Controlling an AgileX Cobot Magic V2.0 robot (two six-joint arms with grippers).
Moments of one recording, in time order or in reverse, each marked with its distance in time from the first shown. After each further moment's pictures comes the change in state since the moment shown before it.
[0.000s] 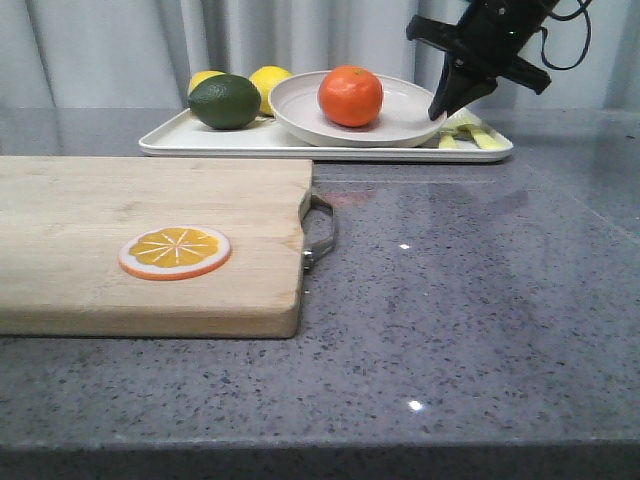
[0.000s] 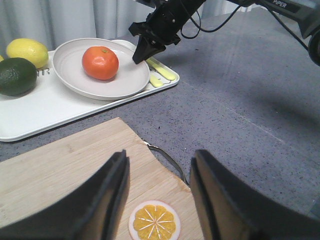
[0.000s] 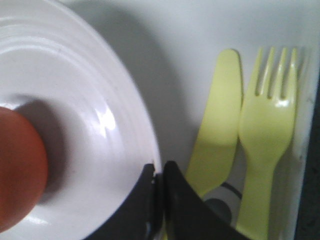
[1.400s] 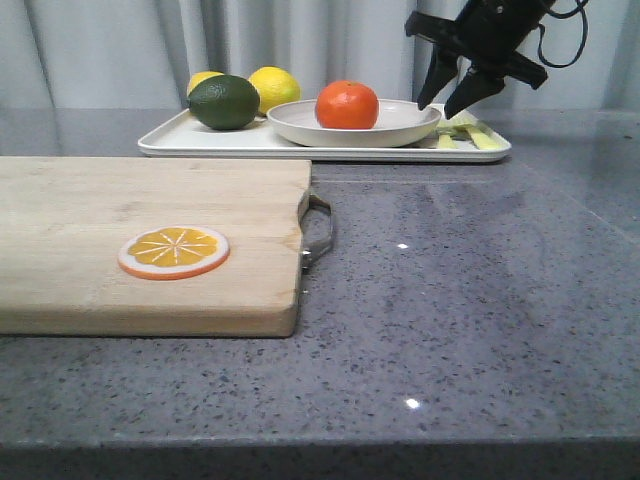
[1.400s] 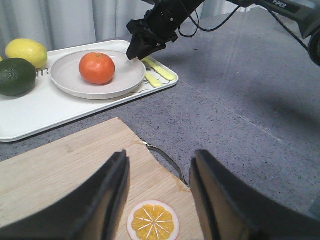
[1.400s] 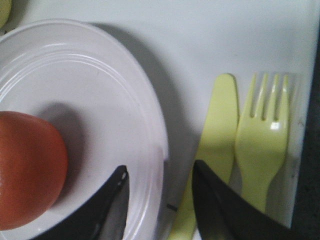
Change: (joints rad) left arm 0.000 0.000 0.000 0.000 0.000 0.000; right arm 0.000 0.000 0.000 -0.005 -0.051 -0.016
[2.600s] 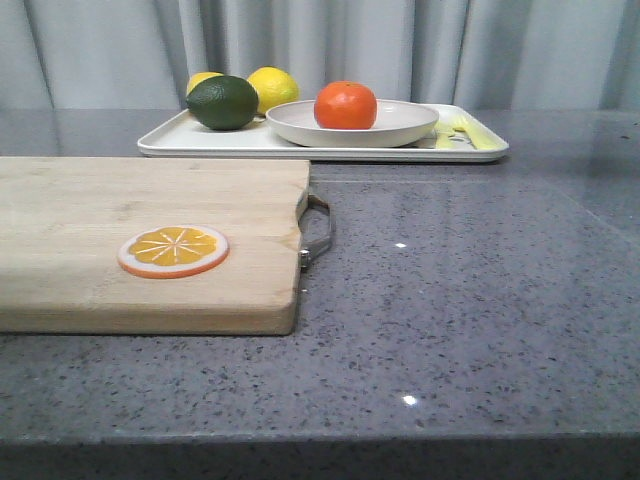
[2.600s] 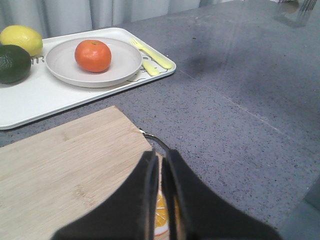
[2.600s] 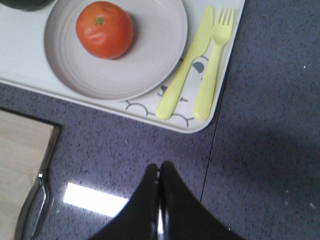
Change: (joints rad) left arm 0.000 0.000 0.001 -0.008 0.036 0.000; right arm 0.051 -0.720 0.517 -0.196 0.177 -0.028
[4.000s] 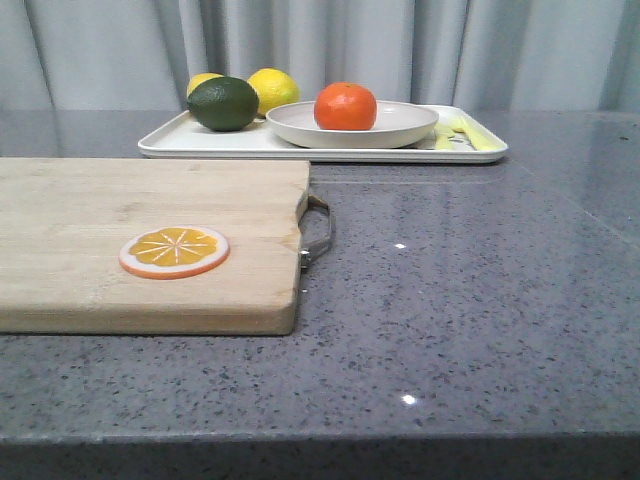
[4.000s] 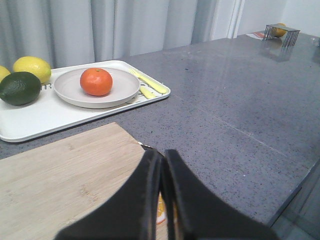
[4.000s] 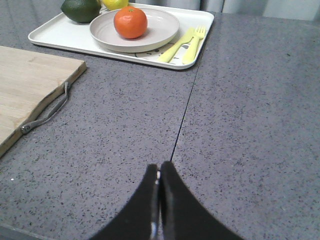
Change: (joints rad) left arm 0.000 -0.290 0.133 -0.003 0.000 0.000; right arm 0.002 -1.504 1.401 -0.008 -0.494 -0.099
